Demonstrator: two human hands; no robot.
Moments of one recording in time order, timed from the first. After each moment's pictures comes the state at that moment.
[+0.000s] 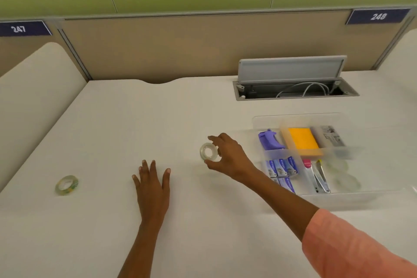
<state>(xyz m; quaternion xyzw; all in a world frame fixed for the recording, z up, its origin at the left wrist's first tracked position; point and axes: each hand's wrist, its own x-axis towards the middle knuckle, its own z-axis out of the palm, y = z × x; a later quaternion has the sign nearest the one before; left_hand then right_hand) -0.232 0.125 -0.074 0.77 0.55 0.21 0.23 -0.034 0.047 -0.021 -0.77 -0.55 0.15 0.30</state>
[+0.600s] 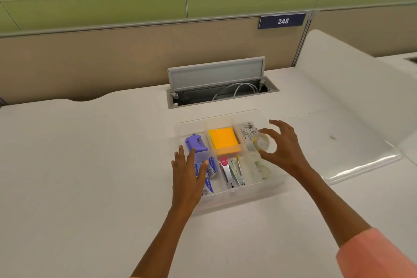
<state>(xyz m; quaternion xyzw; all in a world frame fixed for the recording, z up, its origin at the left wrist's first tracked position) -0.017 -0.034 -0.034 0.83 0.35 0.18 0.40 0.175 -0.196 0.005 -0.88 -0.38 -0.01 0.28</state>
